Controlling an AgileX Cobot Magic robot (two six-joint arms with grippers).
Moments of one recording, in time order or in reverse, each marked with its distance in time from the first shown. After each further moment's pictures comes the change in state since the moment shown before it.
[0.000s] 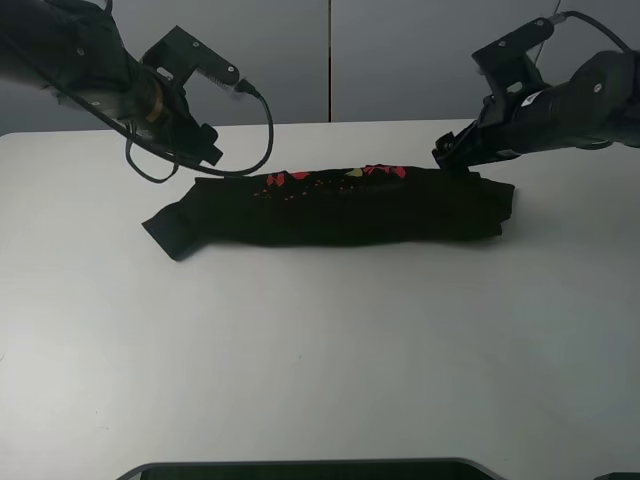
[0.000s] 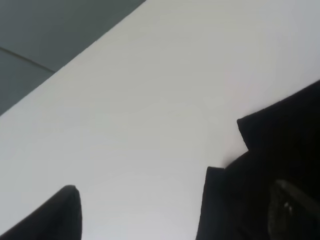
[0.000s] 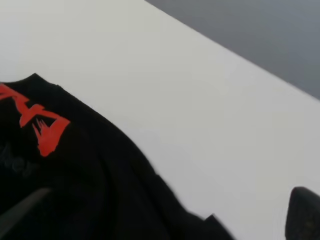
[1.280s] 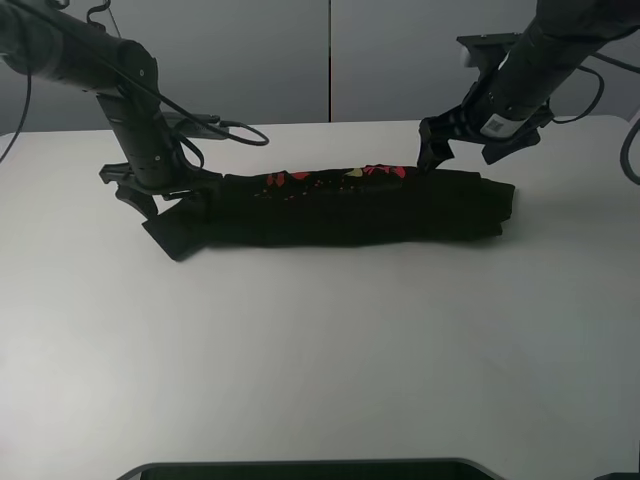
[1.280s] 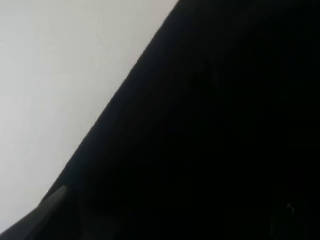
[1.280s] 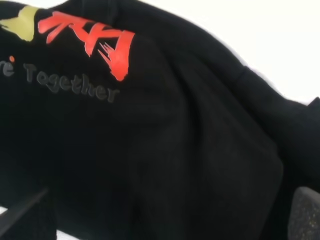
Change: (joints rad) left arm 0.161 0.307 -0.313 -0.983 0.440 0.580; right arm 0.000 0.103 -0.399 -0.228 0.799 0.486
